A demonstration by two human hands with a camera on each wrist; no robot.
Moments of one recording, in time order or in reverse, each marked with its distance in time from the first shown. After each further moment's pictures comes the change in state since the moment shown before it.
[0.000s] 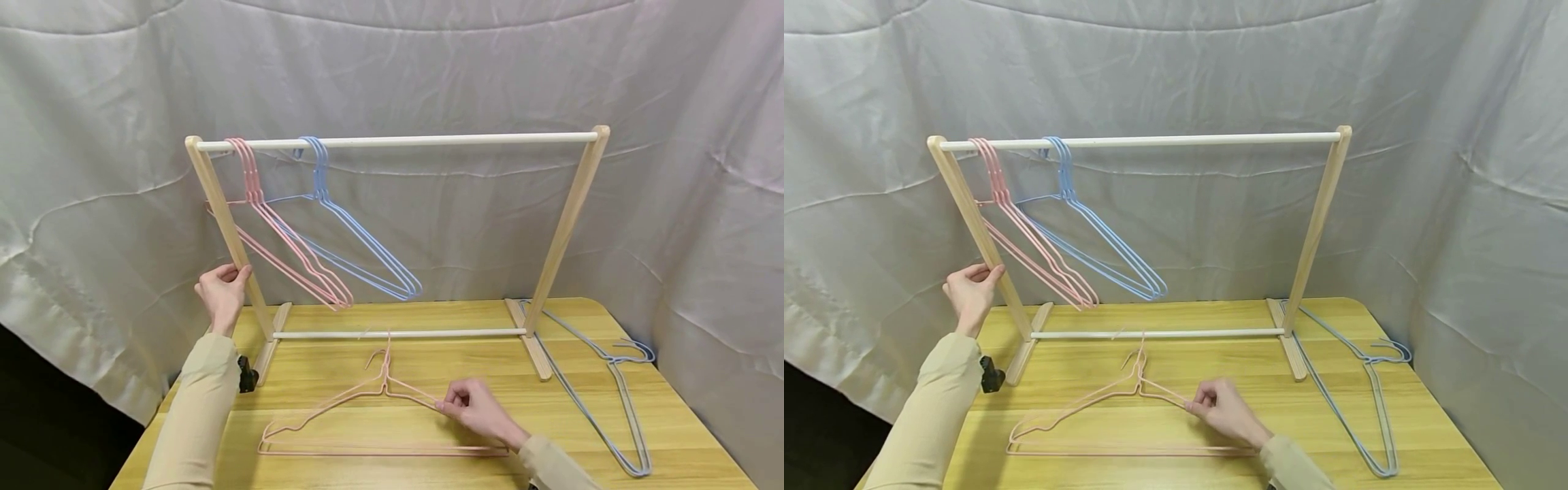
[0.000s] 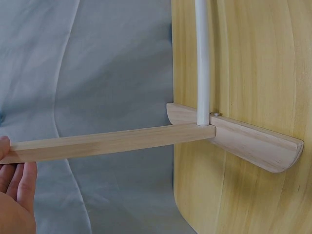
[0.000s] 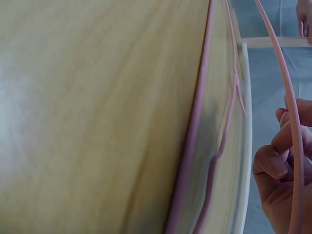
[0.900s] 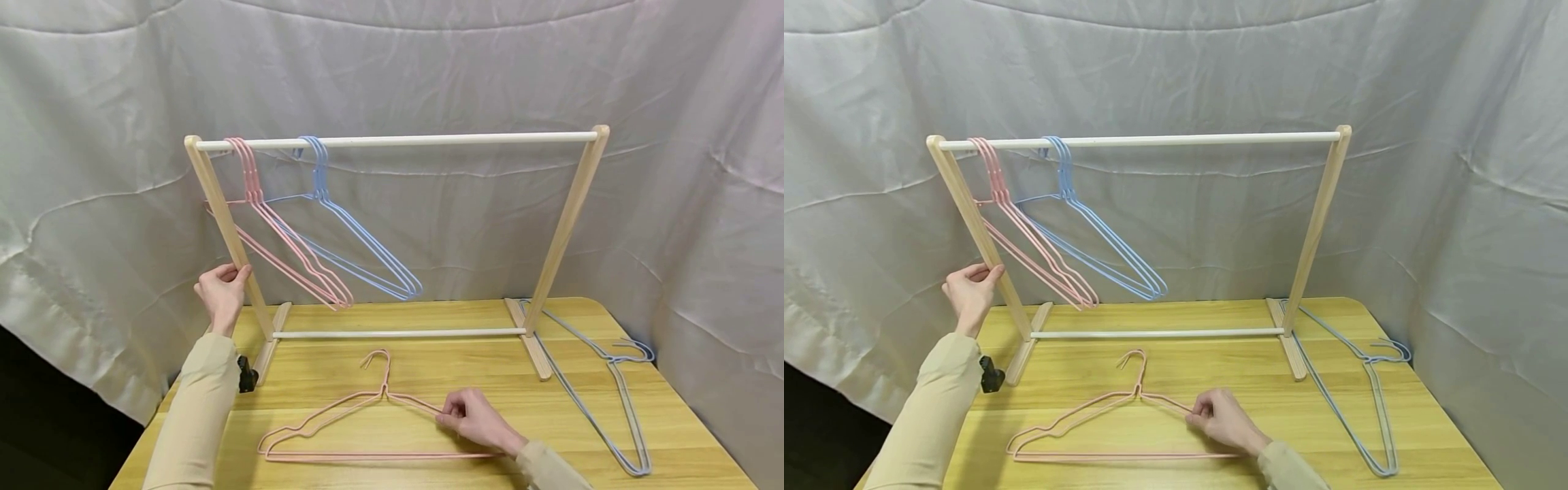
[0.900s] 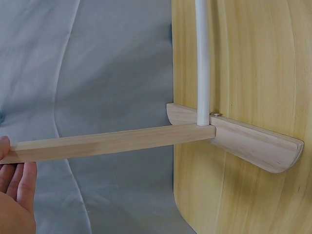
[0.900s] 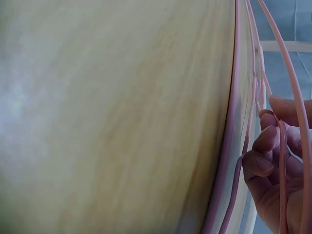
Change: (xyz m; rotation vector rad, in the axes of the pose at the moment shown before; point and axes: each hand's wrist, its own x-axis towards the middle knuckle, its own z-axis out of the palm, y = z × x) left_hand 0.001 -0.001 0.001 -0.042 0.004 0.011; right_hand -0.006 0.008 0.008 -0.080 -0.069 -0.034
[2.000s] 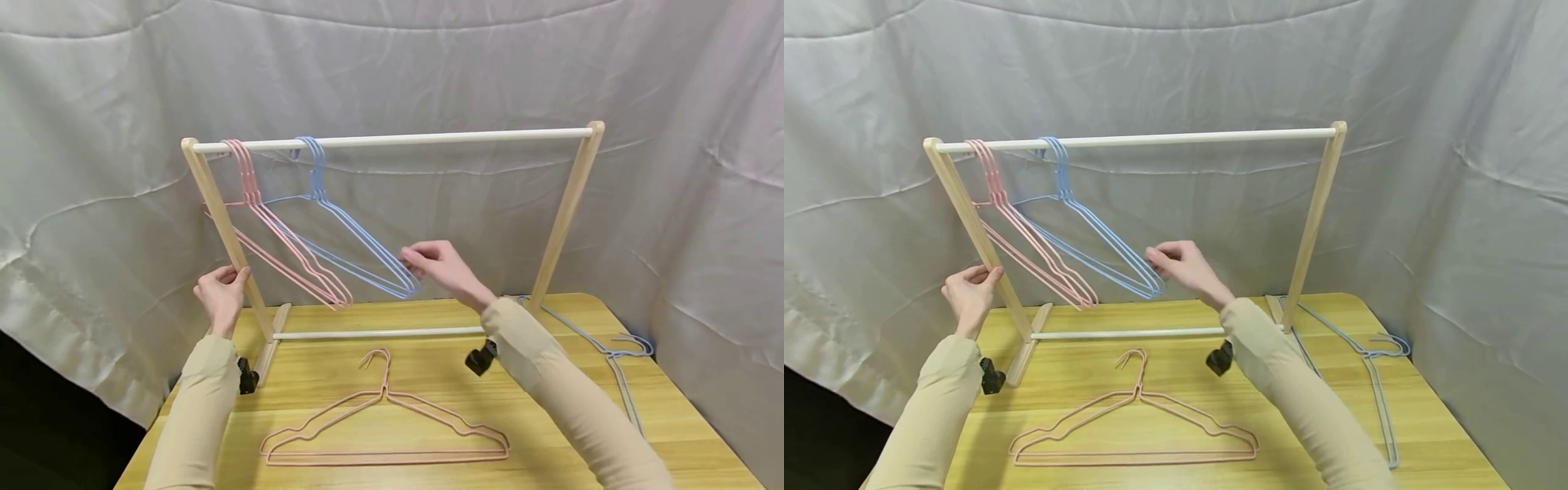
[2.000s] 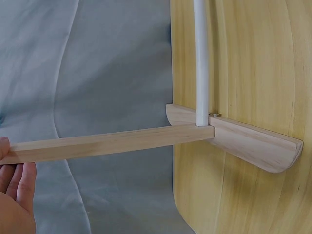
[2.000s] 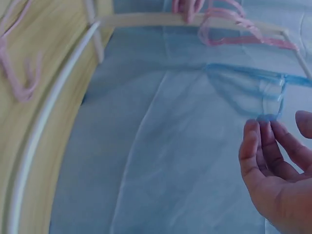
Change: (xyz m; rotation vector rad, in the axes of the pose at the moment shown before) left_hand -0.001 -0.001 0.000 0.058 0.017 -0.005; right_hand 0.141 -0.157 -0.122 0.209 0.177 -0.084
